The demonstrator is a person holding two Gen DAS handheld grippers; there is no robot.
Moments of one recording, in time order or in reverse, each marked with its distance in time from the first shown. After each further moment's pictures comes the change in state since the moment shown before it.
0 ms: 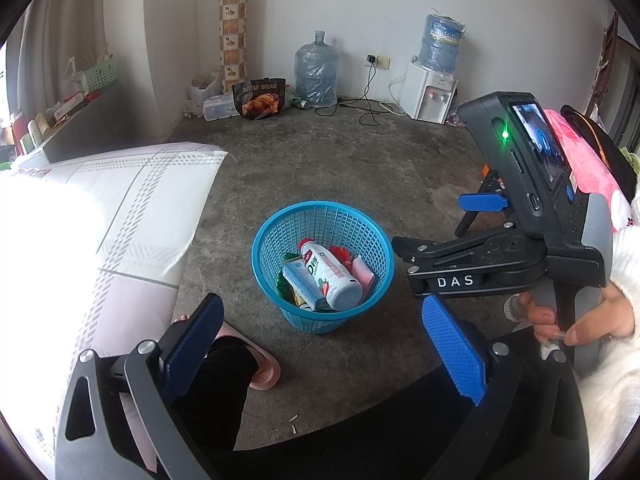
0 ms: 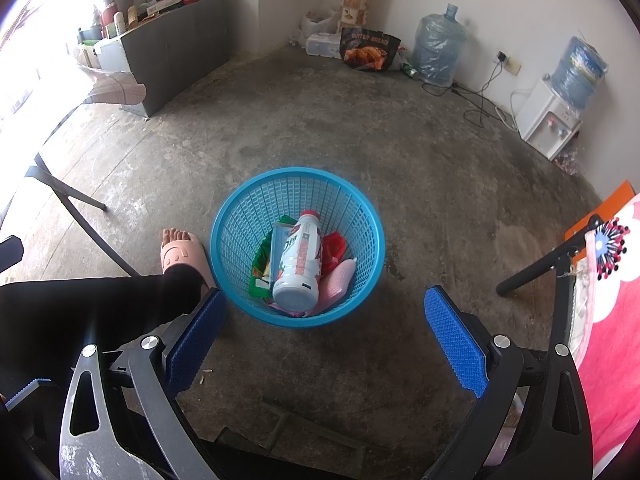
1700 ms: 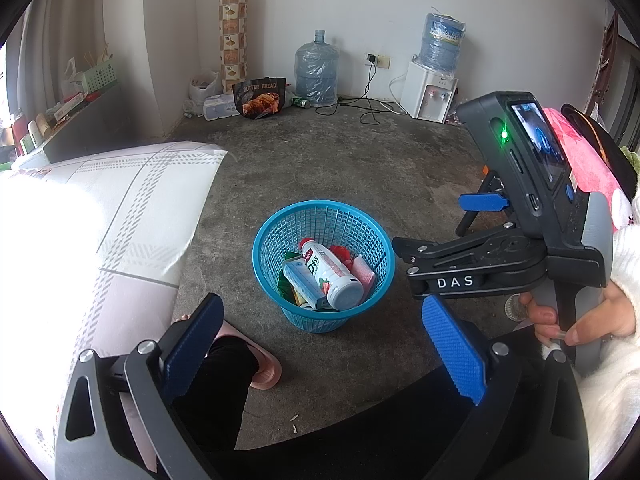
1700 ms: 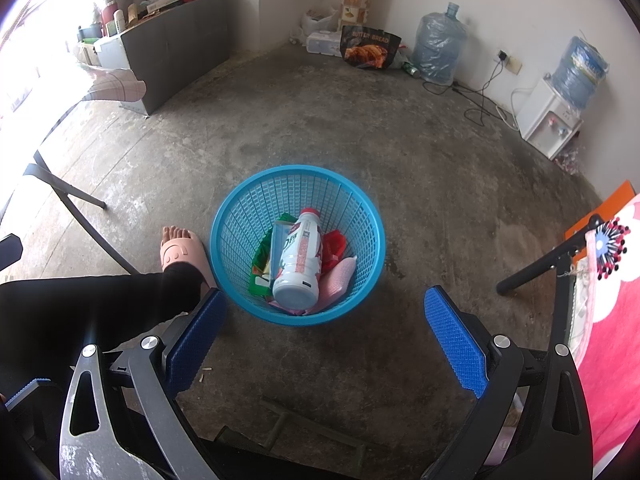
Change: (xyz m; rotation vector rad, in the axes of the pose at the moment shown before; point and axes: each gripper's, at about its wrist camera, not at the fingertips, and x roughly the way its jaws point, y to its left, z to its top) left arm 0.000 -0.001 -0.001 0.004 0.003 0.005; right arm 0.001 0.000 -0.002 -0.008 -0.001 0.001
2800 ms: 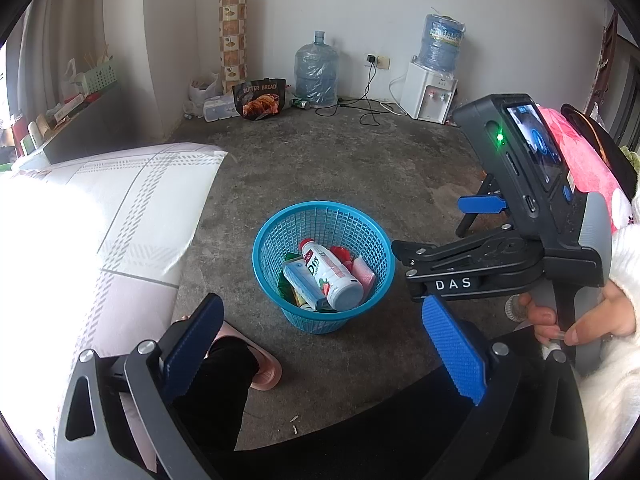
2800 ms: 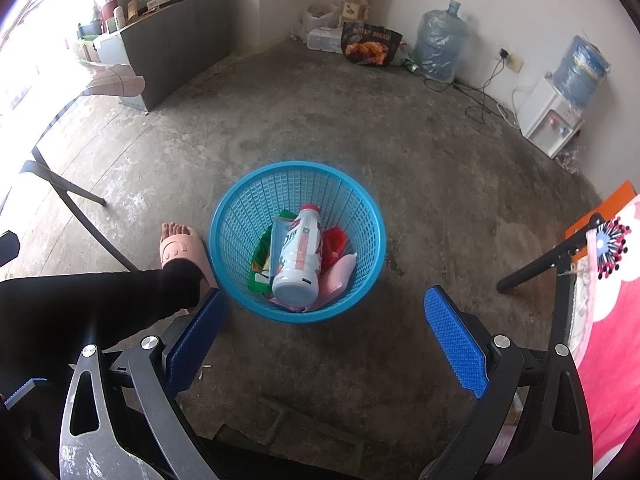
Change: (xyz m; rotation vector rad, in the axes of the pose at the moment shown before) left arm 0.000 -0.001 0.000 0.002 -0.005 0.000; right arm 0.005 0.000 -0.004 -0.007 0.019 0.004
